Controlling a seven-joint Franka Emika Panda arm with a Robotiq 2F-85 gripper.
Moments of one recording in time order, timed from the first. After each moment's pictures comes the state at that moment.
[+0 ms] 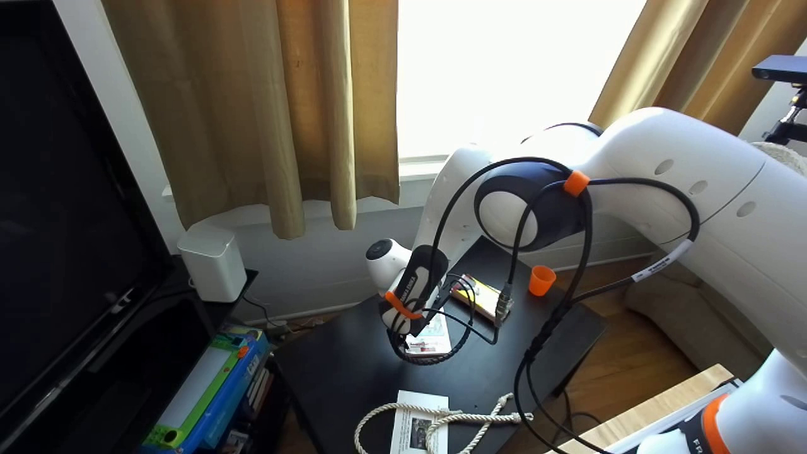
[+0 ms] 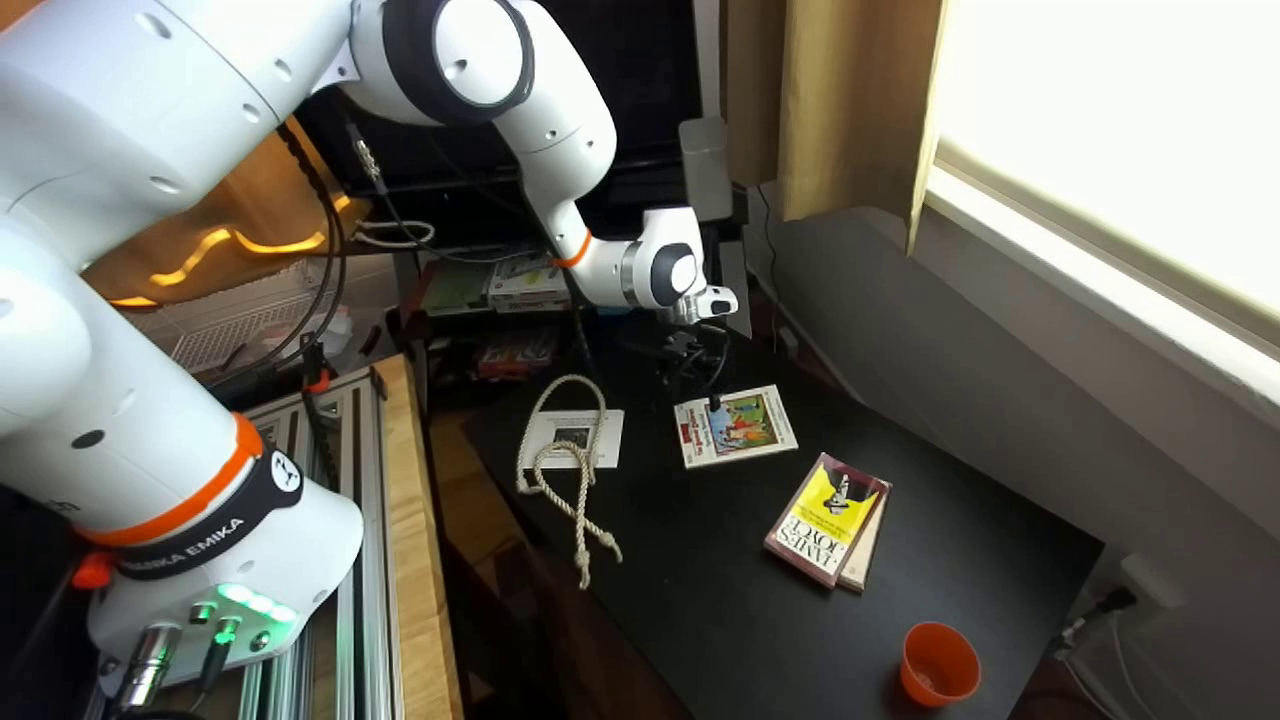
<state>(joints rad) 0.50 1.24 -0.09 -1.59 -0.30 2.59 0.25</state>
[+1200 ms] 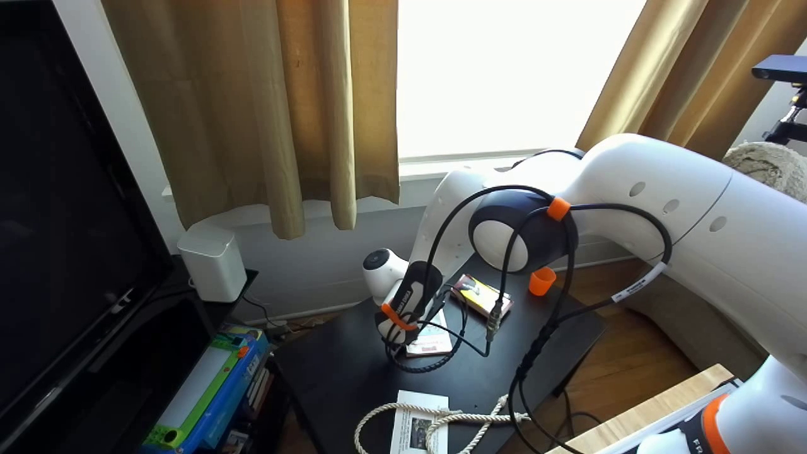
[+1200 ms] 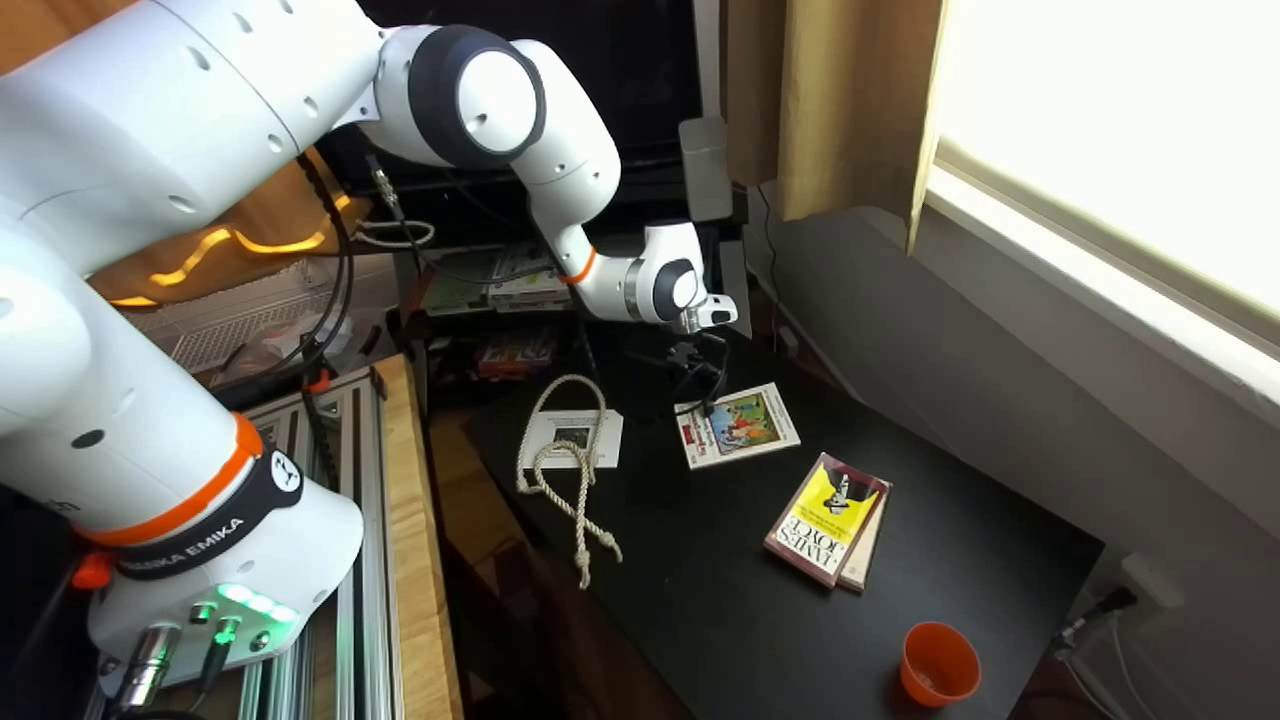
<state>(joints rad) 0.50 1.35 -0.09 -1.46 -0.28 2.62 0.26</state>
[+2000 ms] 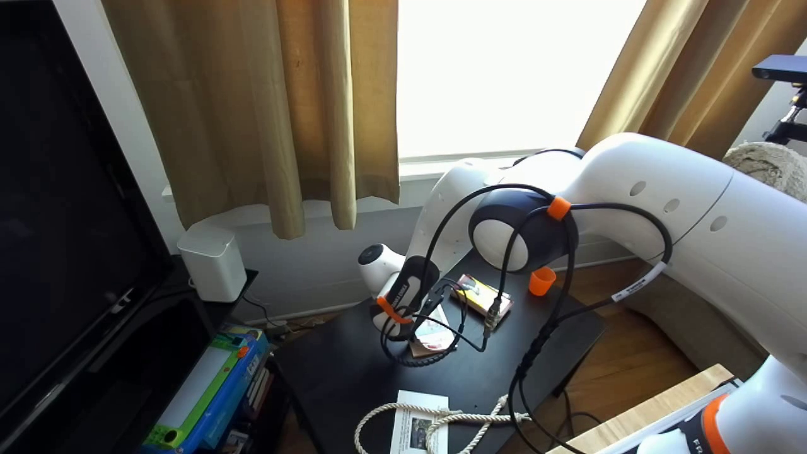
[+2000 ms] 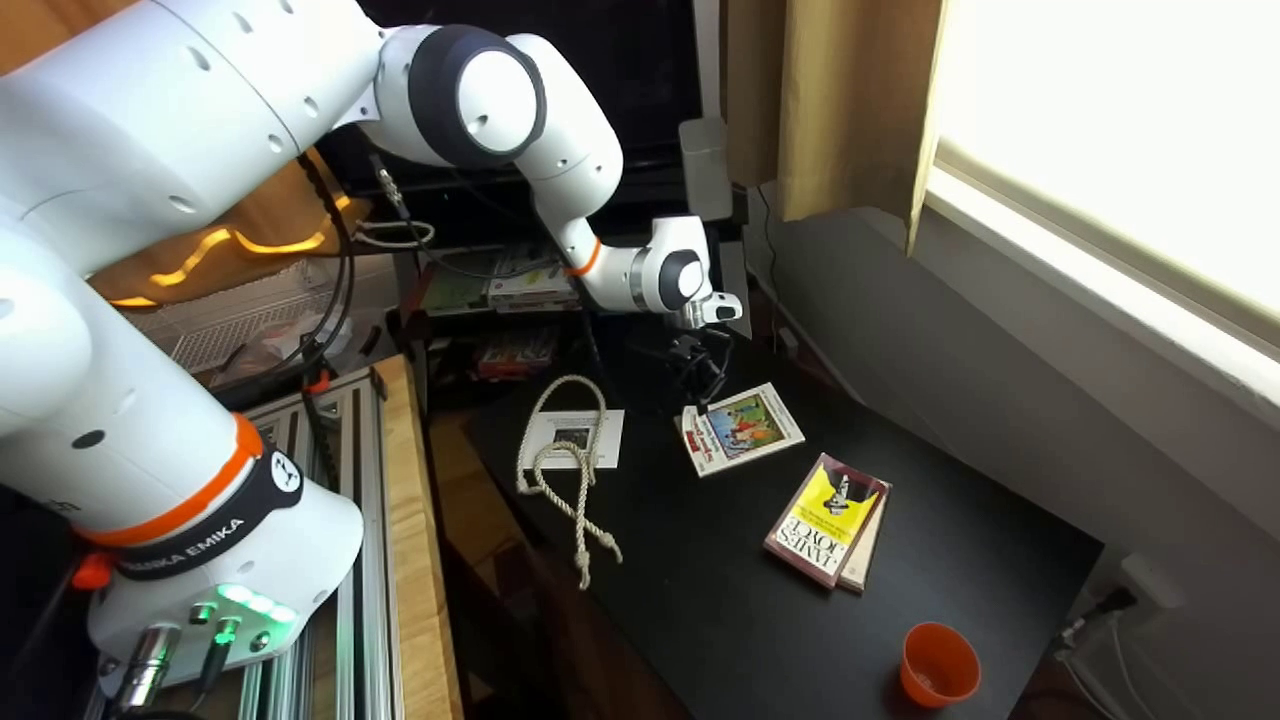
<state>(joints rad) 0.50 1.34 -0.09 -1.42 -0.28 2.51 0.27</state>
